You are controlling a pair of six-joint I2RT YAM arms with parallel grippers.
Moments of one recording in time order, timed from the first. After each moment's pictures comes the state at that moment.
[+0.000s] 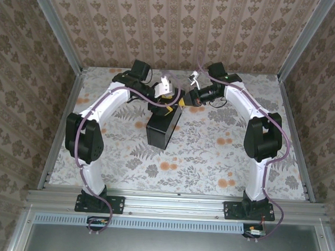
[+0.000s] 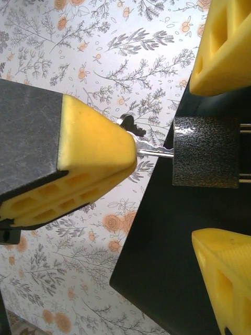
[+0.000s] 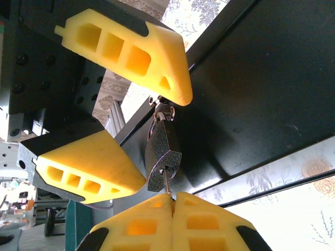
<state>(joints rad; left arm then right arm) -0.44 1.87 1.68 -0.82 0.79 0.92 0.27 2.03 1.80 -0.90 -1.06 -0.01</state>
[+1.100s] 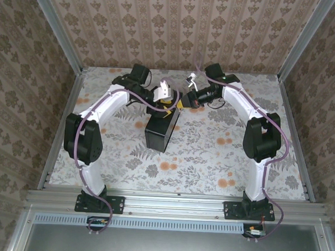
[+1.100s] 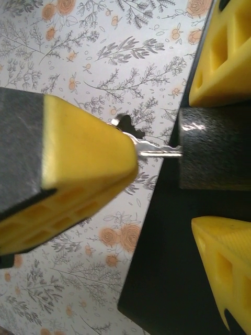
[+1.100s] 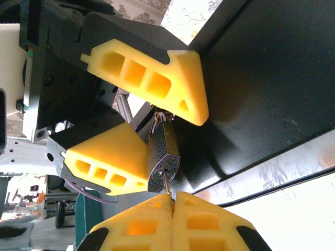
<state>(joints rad) -0.44 1.85 1.62 -0.82 0.80 0.97 0.29 2.03 1.80 -0.93 -1.07 0.00</state>
